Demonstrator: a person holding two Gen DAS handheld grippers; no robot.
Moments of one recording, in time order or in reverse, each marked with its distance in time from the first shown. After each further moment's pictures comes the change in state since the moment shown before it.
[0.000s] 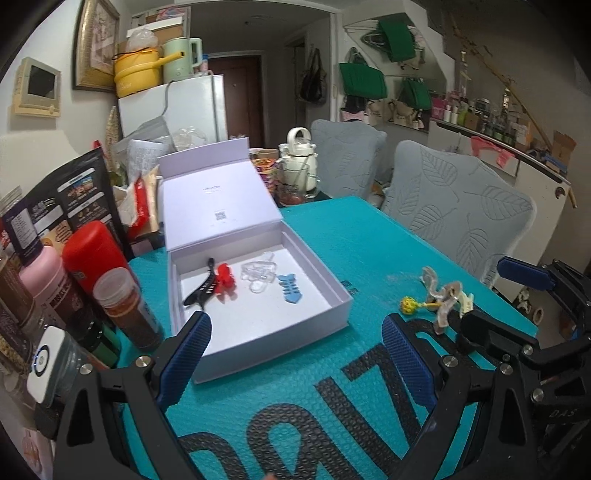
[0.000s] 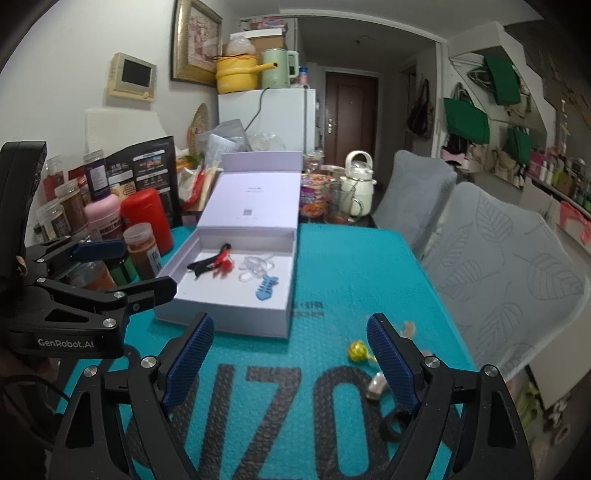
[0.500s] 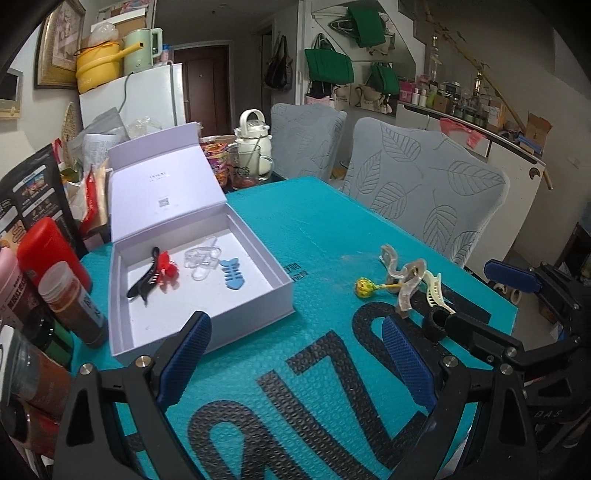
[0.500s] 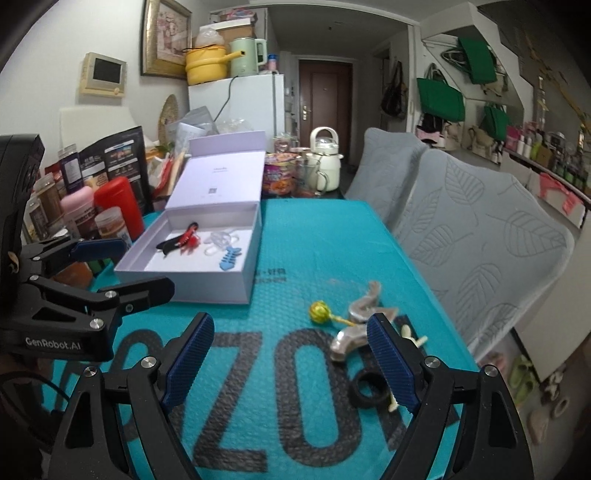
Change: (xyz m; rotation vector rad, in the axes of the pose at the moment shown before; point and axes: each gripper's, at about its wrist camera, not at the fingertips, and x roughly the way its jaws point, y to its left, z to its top) left arm 0.027 -0.045 -0.012 0.043 0.053 -0.113; right arm -0.004 -0.036 -0.038 0.060 0.043 -0.071
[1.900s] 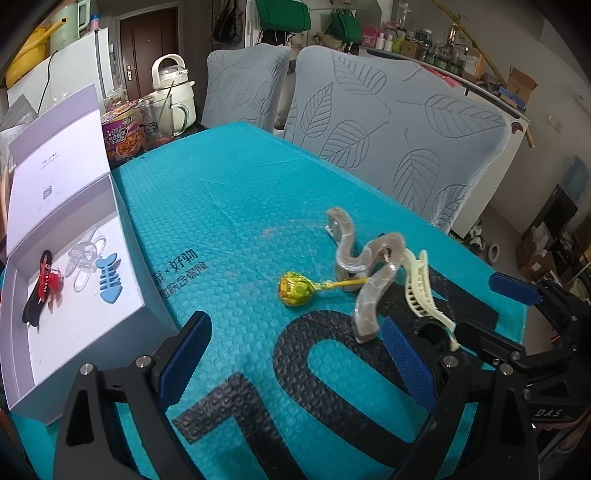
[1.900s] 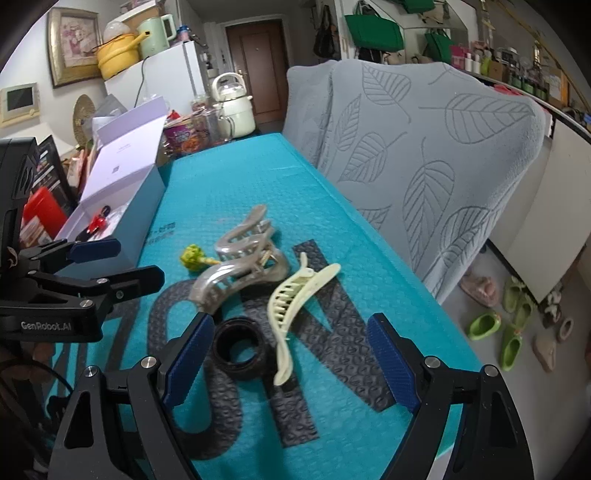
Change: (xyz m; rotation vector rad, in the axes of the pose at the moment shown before) left arm 0.131 -0.071 0.016 0.082 0.195 -0.126; right arm 0.053 -0.122 -0.050 0.232 0.169 -0.093
